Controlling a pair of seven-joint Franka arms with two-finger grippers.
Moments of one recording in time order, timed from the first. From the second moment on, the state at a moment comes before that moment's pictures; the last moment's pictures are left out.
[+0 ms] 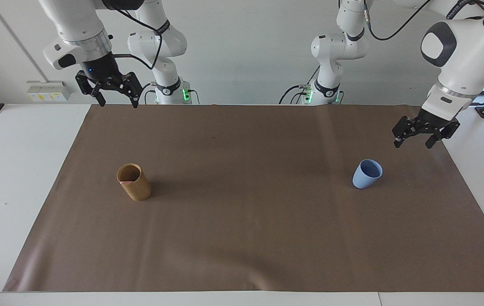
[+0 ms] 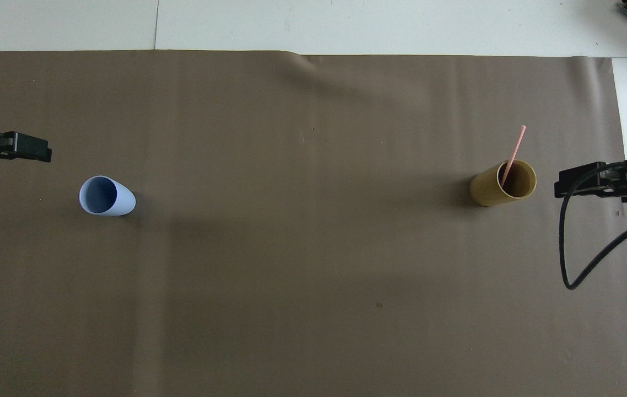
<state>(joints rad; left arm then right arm) -0.04 0.08 0.05 -1.69 -0.02 1.85 0.11 0.03 -0.06 0.01 -1.58 0.01 1.53 0.13</state>
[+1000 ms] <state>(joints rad) -0.03 0.16 0.05 -1.89 -0.04 2.06 0.11 0.03 -0.06 0.01 -1.58 0.01 1.53 0.13</state>
